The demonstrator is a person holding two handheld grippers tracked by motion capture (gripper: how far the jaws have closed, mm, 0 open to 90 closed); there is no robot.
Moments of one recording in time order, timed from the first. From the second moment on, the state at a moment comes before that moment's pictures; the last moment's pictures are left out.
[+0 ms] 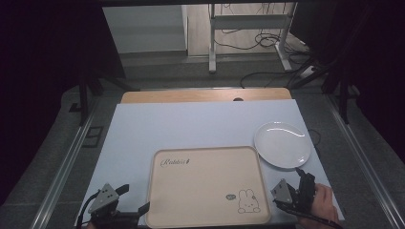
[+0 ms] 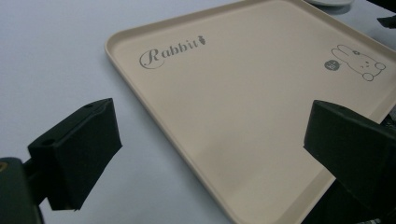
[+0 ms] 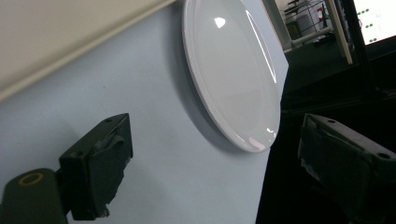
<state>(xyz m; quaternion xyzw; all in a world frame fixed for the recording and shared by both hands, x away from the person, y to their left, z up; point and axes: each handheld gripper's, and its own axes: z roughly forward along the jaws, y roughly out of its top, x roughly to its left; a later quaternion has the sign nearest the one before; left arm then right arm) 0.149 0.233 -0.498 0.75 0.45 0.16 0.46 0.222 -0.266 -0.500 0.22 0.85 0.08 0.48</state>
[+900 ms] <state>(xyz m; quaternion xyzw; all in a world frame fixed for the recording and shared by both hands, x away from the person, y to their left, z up) 0.150 0.233 -0.498 0.75 0.45 0.16 0.46 0.250 -0.256 -0.515 0.17 0.84 0.00 0.52</state>
